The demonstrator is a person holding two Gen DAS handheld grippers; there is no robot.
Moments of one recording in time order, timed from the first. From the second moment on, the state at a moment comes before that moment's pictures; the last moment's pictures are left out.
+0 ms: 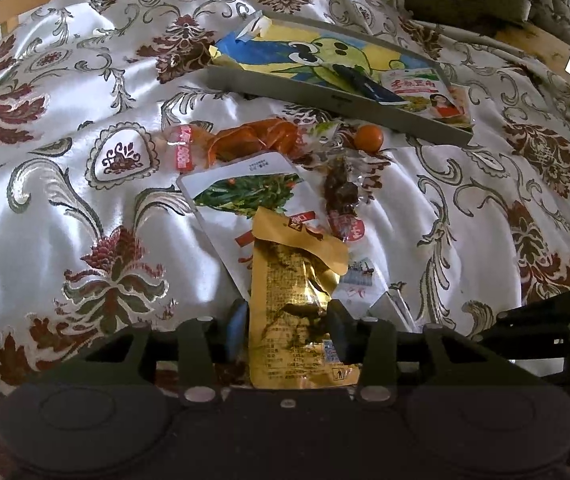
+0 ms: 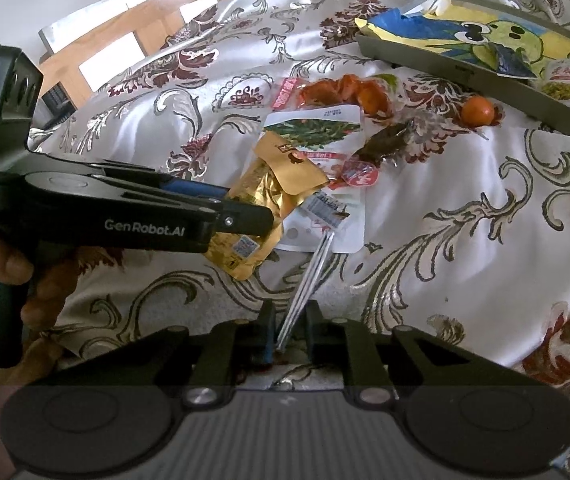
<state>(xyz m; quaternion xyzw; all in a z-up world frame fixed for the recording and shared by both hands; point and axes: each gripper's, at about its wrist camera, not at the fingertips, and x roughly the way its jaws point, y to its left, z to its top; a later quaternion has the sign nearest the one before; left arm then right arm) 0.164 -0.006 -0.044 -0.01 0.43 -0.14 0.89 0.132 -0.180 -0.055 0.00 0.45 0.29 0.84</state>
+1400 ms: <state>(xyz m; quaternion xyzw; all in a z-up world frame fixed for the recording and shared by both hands) 0.145 -0.024 -0.043 -0.02 0.42 -0.14 0.90 0.134 -0.190 -0.049 0.01 0.44 0.25 0.86</state>
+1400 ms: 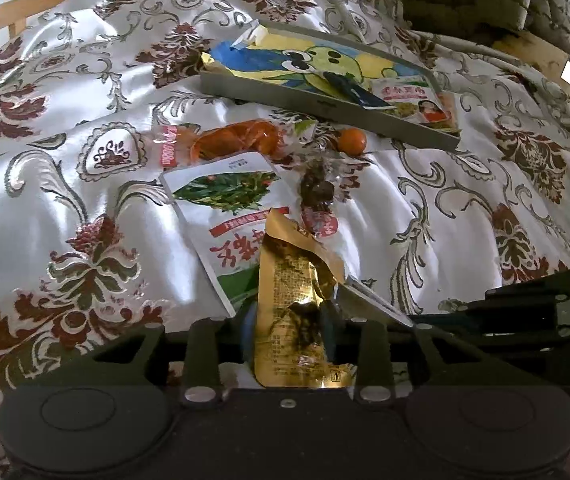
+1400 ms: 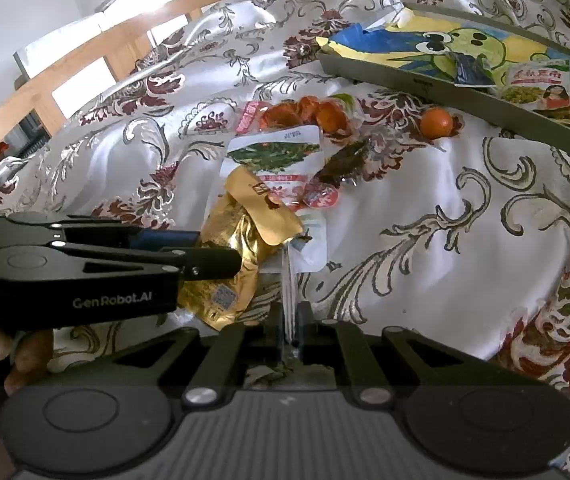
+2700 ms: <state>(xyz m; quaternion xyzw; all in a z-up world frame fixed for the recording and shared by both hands) 0.177 -0.047 0.007 -0.06 0.34 -0.15 0.93 0.149 -0.252 0.008 0.09 0.31 0.18 0.93</state>
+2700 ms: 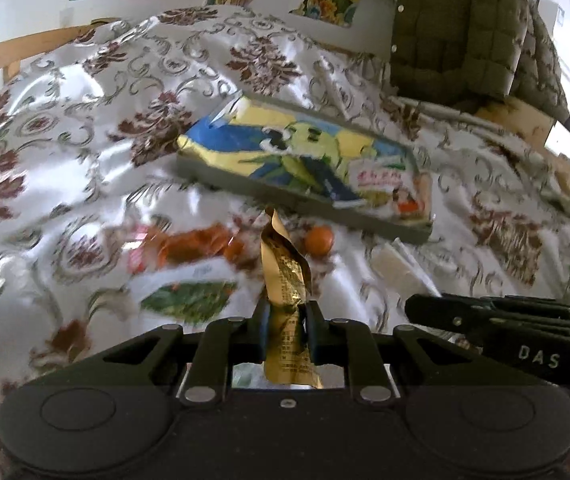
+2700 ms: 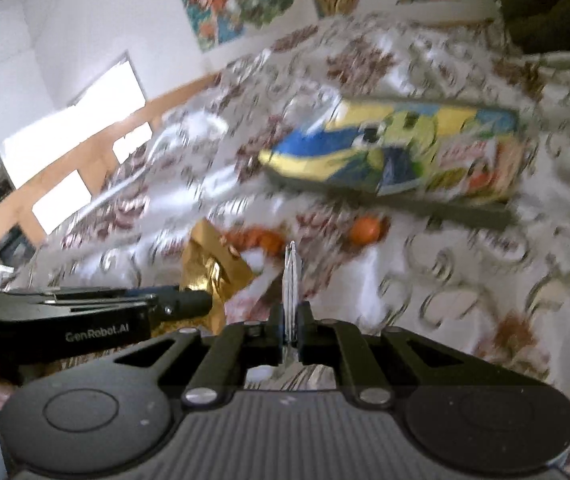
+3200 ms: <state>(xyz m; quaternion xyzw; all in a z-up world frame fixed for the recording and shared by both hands) 0.299 -0.109 0.025 -0.10 0.30 -0.17 0.93 0.270 -0.317 0.017 0.15 0.22 0.09 0.96</state>
